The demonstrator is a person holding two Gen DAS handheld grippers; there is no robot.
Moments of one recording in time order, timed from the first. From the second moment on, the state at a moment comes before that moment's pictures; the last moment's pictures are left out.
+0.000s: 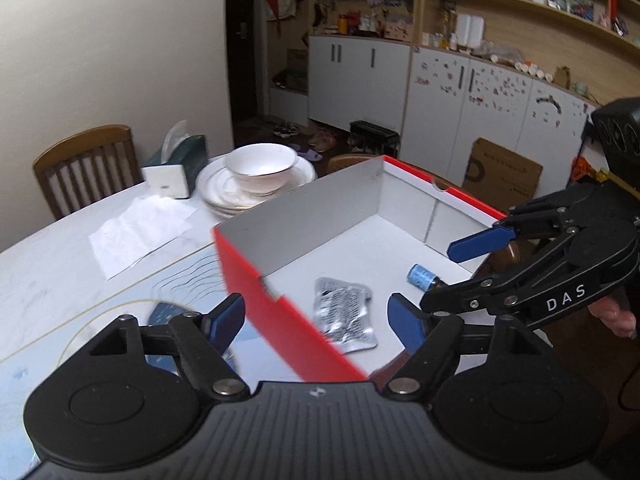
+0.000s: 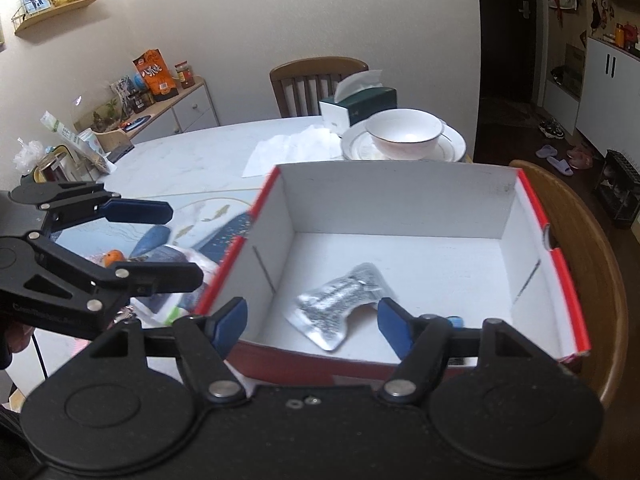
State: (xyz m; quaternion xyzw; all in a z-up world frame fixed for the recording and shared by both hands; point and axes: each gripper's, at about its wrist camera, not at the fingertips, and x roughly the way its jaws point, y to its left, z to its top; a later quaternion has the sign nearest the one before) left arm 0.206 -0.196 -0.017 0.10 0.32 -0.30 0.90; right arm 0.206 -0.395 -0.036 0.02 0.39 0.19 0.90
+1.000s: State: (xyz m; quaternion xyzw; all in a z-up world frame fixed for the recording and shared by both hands) left arm 0.153 0.004 -0.044 0.07 0.33 -0.24 0.91; right arm 0.182 -0.235 -0.046 0.02 0.40 0.16 0.90
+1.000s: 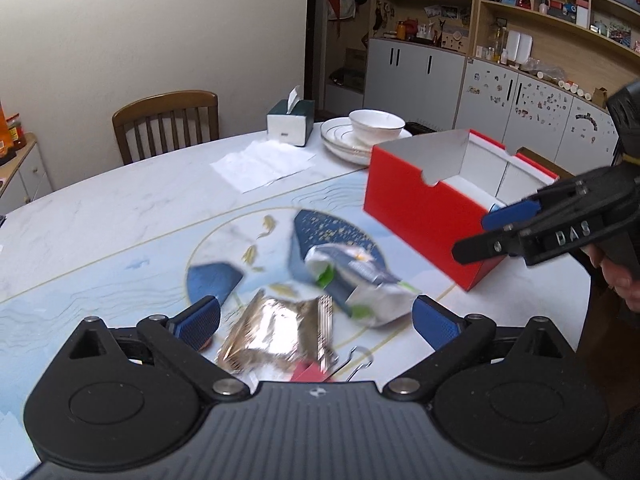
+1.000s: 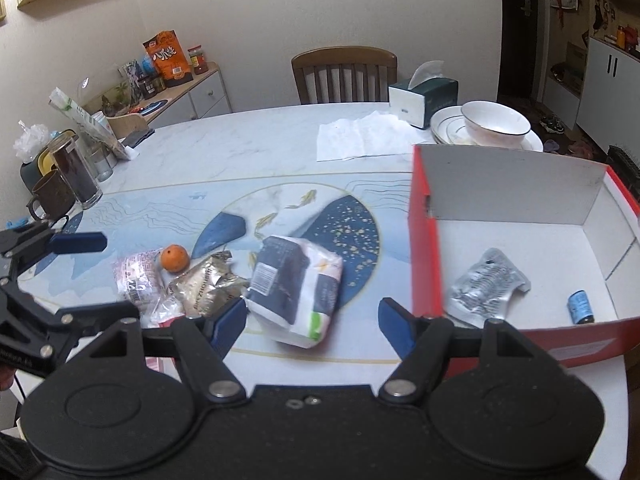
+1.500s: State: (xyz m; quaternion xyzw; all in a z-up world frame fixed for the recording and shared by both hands) left arm 0.143 0.065 -0.095 0.08 0.37 -0.22 0.90; right arm 0.207 -0.182 -0.066 0.00 0.41 0.12 0.90
